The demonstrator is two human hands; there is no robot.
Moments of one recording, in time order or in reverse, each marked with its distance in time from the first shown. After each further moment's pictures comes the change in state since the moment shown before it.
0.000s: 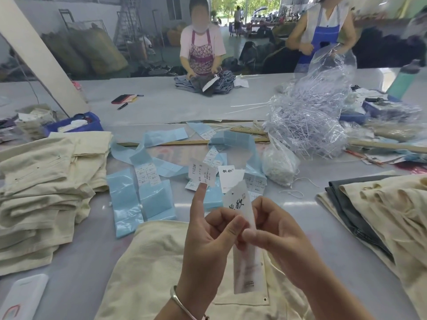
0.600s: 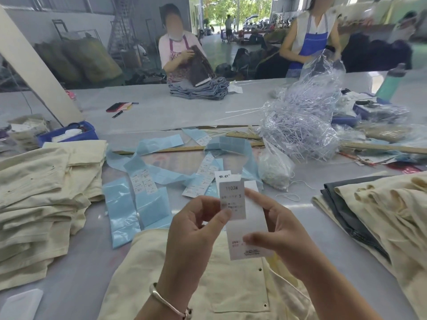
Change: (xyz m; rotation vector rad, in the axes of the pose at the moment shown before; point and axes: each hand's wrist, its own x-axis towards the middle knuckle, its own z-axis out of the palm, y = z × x) left_hand 0.019 0.023 -0.013 0.372 0.037 -0.003; right_hand 0.010 -0.002 -0.014 -0.137 0.182 0.102
